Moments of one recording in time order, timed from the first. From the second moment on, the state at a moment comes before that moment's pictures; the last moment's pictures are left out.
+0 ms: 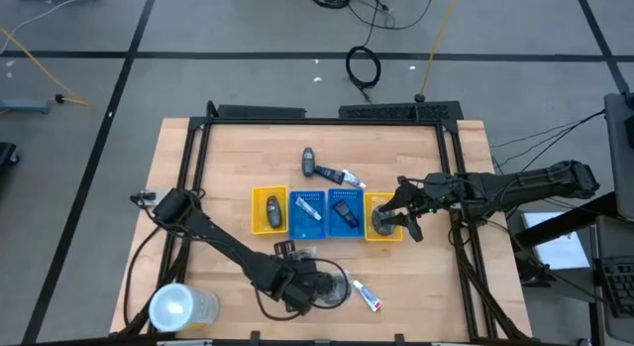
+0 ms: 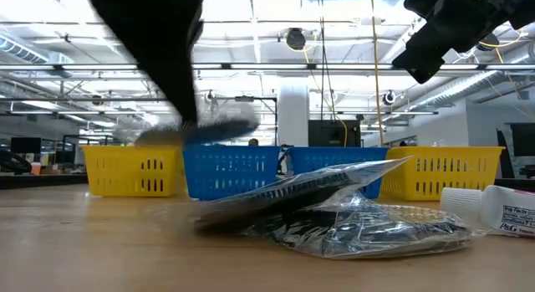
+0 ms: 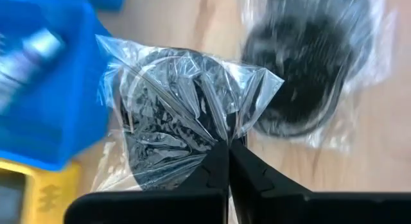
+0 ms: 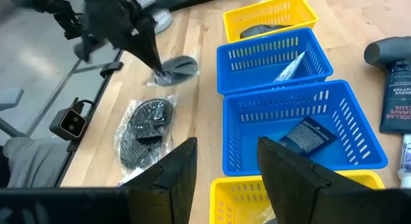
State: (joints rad) left arm -0.55 2.06 1.65 -0.98 -0.33 -0.71; right arm 0.08 0.79 0.52 -0.20 -0.13 0.27
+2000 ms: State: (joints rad) left arm -0.32 2.05 1.84 -0.40 -0.97 0.51; right arm 0.08 0.92 0.52 0.37 0.00 0.34
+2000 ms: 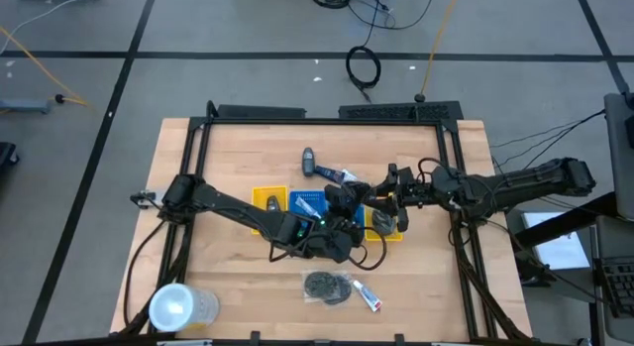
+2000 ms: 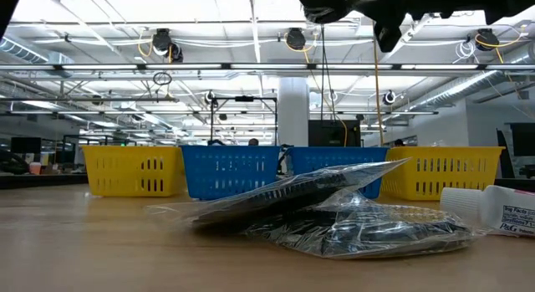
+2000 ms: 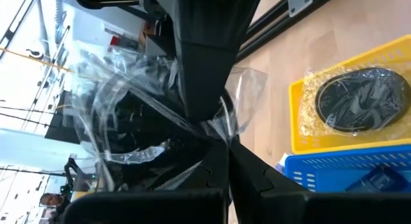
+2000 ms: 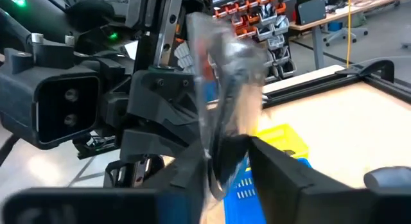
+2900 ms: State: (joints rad) left arm -0.36 2.04 1.84 -0.71 -1.08 0.26; right arm 0.06 0.83 0.52 0.14 0.02 0.28
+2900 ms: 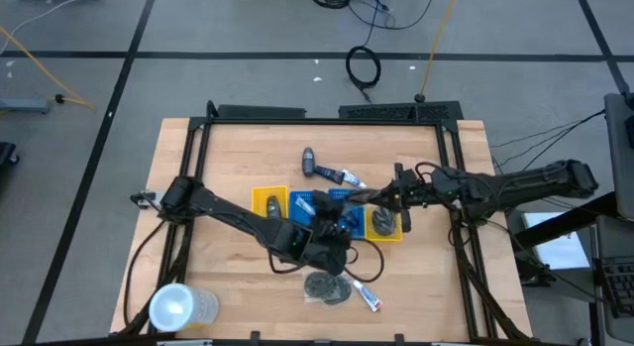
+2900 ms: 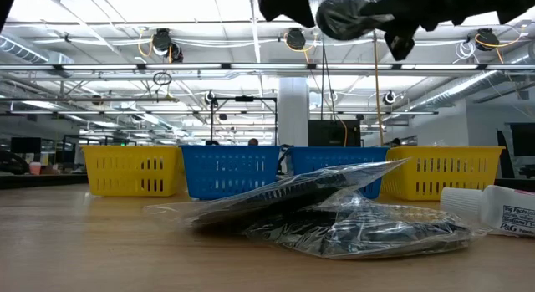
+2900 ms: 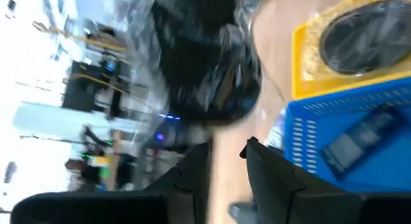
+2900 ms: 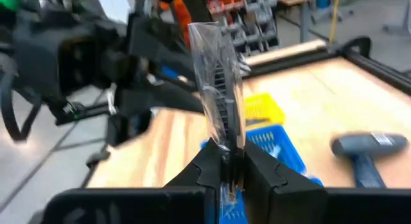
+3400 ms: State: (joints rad) left arm -0.35 2.02 1.84 -0.91 -0.82 -0.05; right arm 0.02 0.73 0.52 -0.36 -0.01 0.43
